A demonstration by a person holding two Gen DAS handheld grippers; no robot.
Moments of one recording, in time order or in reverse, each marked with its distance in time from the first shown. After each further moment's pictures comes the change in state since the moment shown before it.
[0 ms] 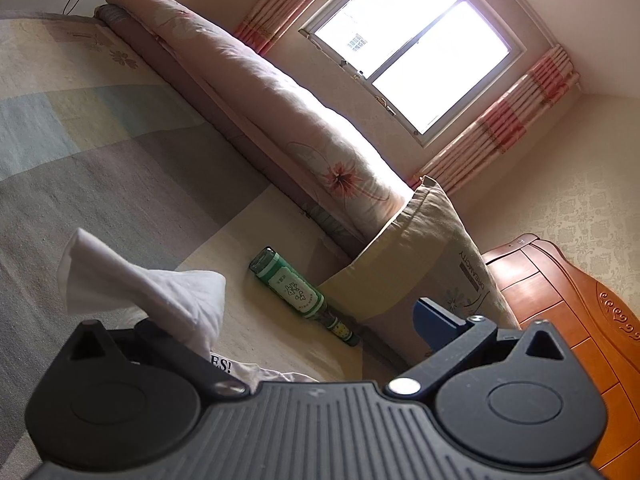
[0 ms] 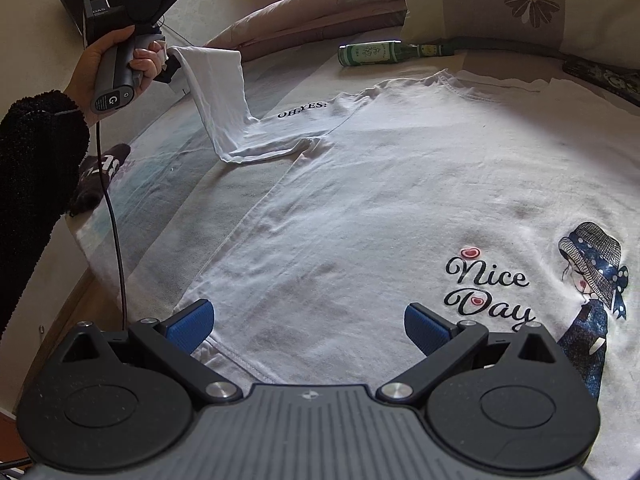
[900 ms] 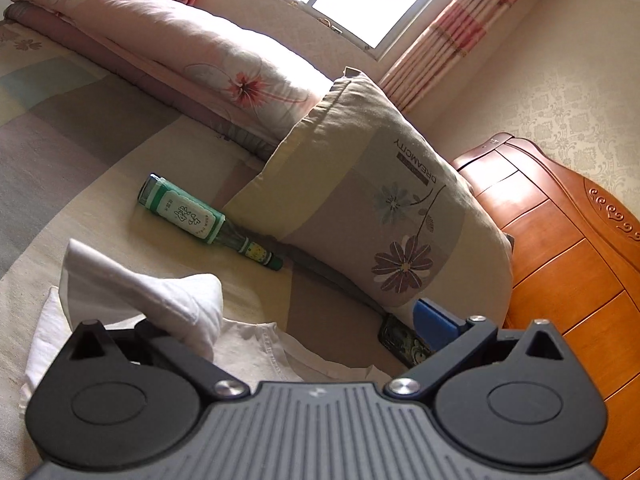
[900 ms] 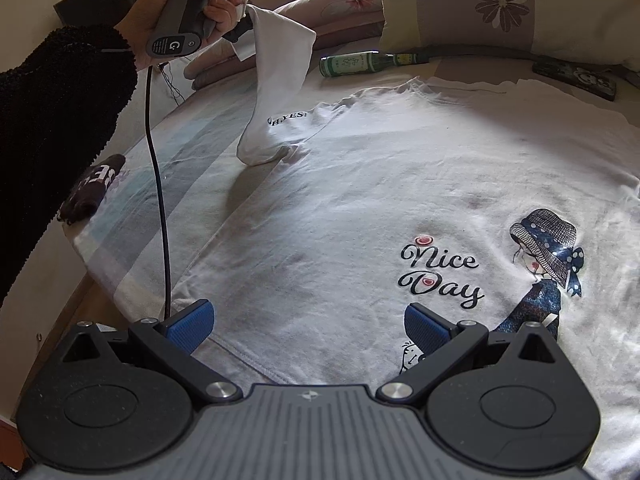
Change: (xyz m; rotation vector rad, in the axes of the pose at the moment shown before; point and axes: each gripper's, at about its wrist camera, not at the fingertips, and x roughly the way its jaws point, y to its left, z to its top) left arm 0.073 -0.129 -0.069 0.191 0.217 -0.032; right arm -0.030 -0.019 -0.015 0.009 -0.006 -0.017
